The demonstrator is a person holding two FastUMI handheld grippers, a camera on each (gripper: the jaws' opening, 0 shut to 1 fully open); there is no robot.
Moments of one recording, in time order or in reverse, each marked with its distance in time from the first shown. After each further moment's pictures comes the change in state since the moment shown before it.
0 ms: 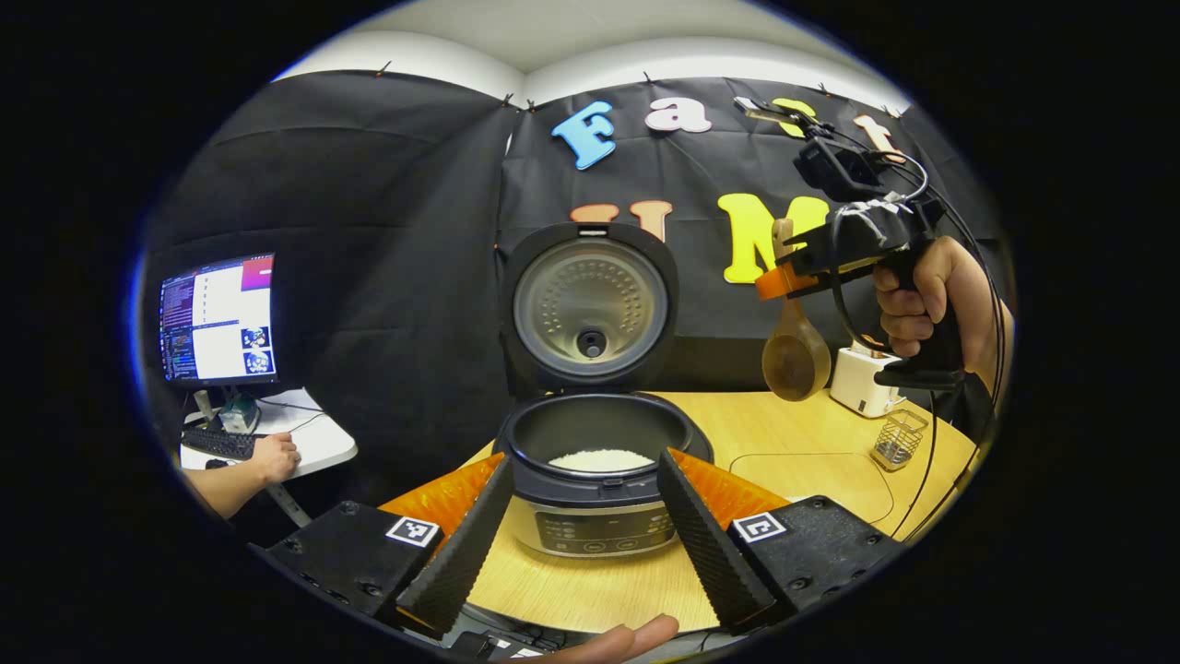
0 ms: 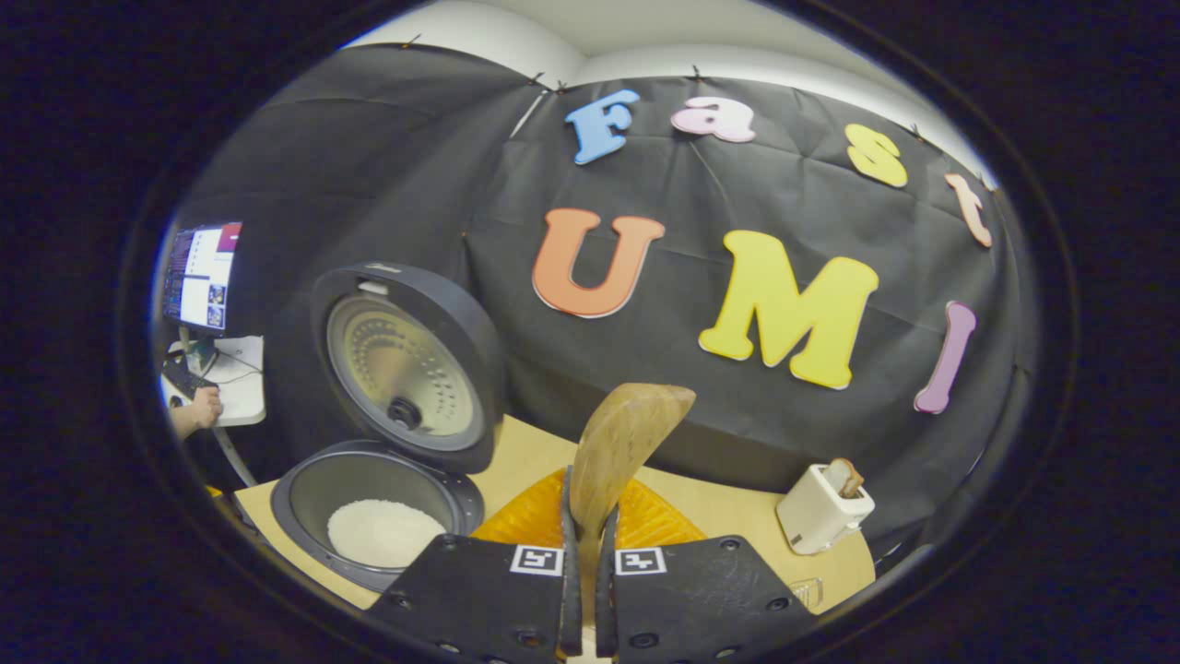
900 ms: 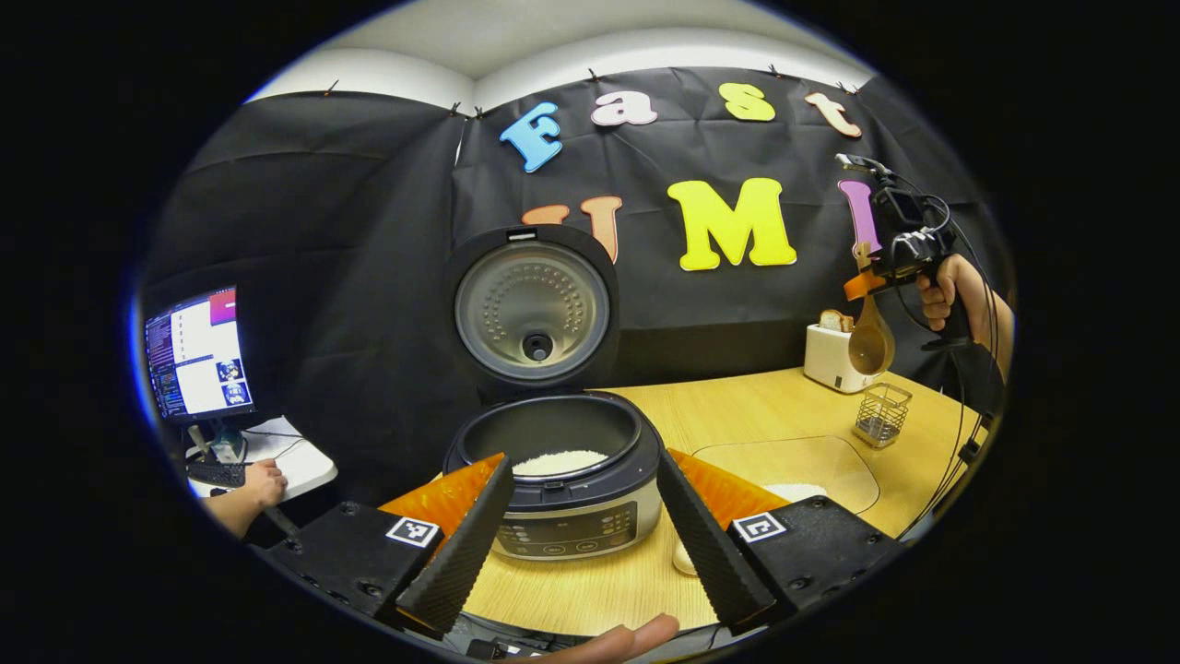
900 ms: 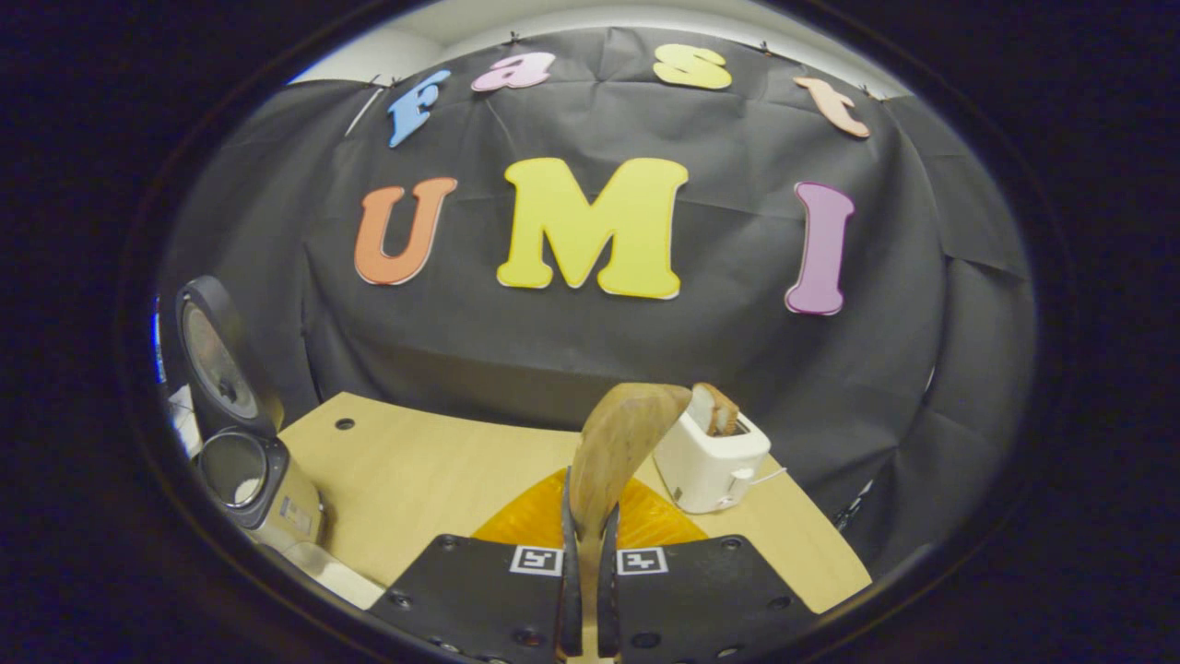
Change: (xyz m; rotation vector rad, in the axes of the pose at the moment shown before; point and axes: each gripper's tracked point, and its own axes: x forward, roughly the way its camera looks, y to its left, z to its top) left arm 0.004 -0.036 -0.003 0.102 0.005 -0.064; right arm 0.001 -0.261 -0.098 0.221 0.095 -0.291
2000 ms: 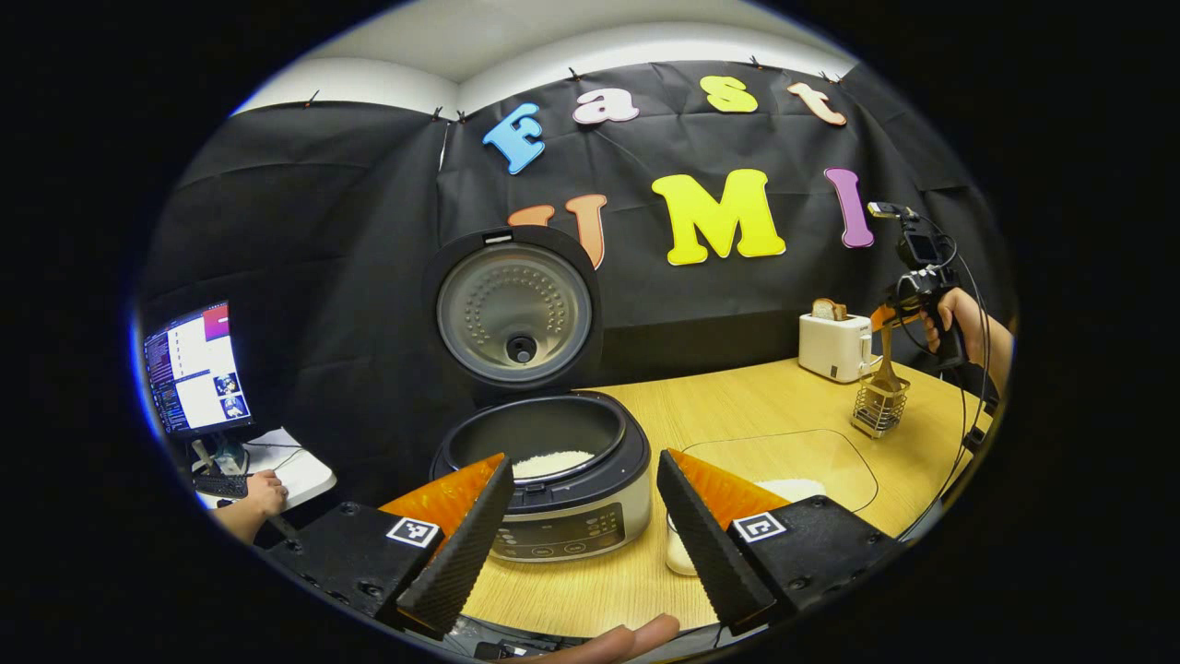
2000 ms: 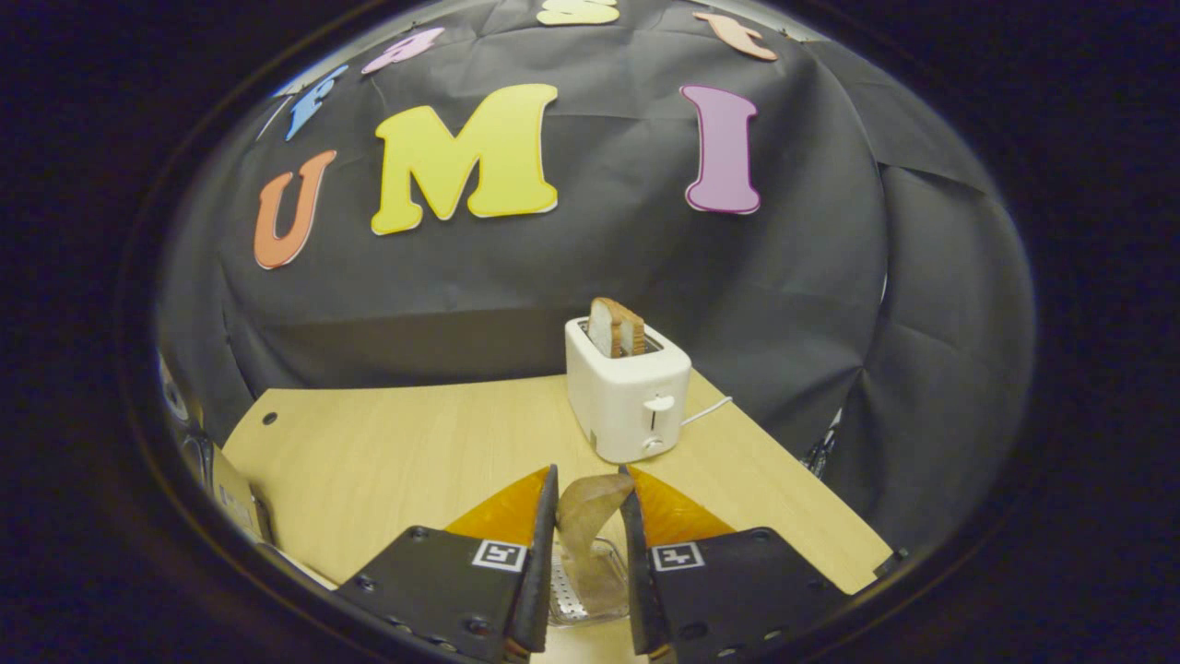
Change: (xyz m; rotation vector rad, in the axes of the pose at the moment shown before) left arm 0.004 -0.016 0.001 0.037 0.001 -0.010; right arm 0.054 -0.093 -0.075 0.149 0.163 -0.143
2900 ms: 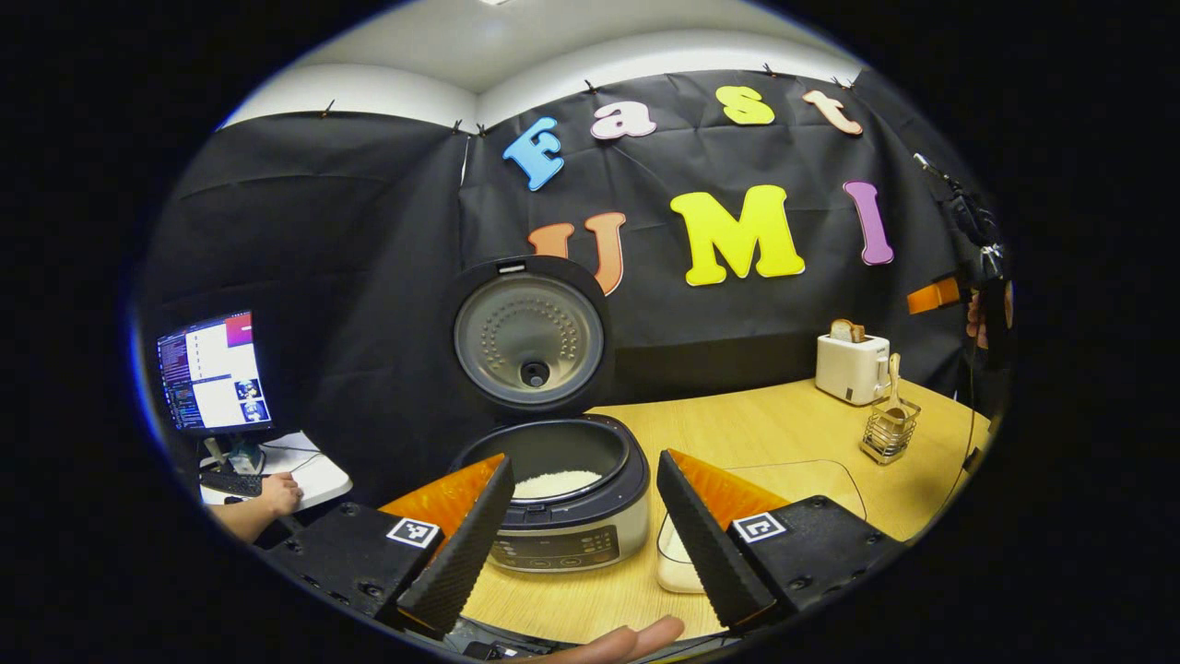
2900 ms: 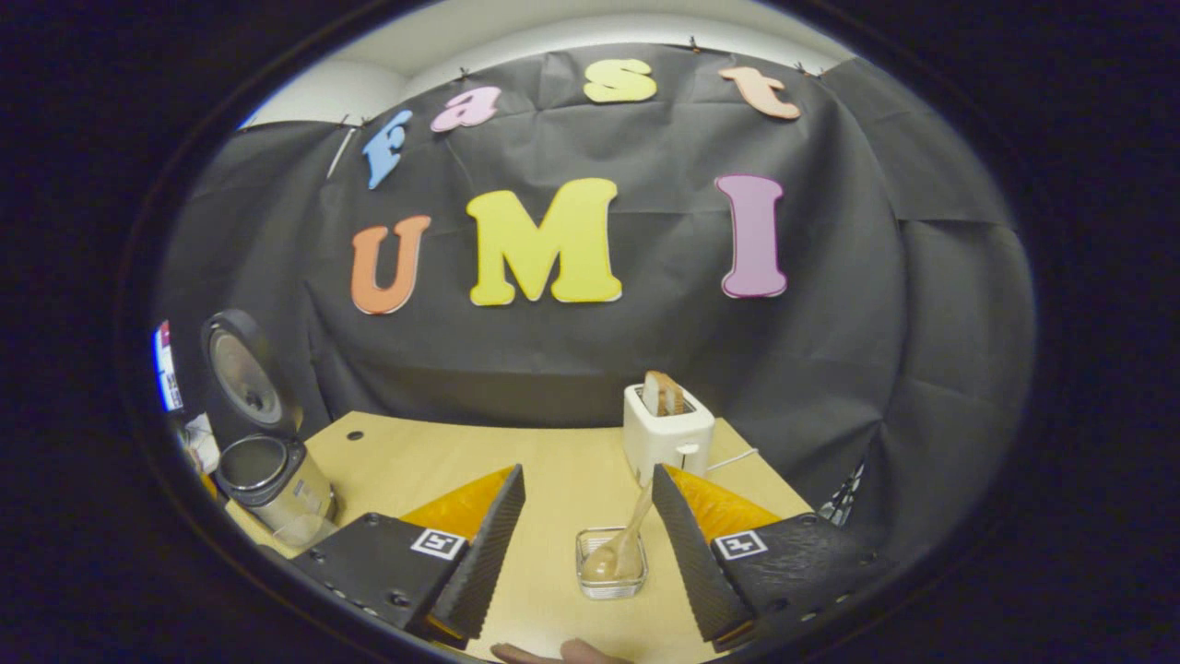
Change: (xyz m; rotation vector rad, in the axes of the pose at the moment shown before) left arm -0.006 0.001 0.025 -0.020 -0.040 0.093; right arm -0.164 0.009 0.028 -0.092 -0.220 0.218
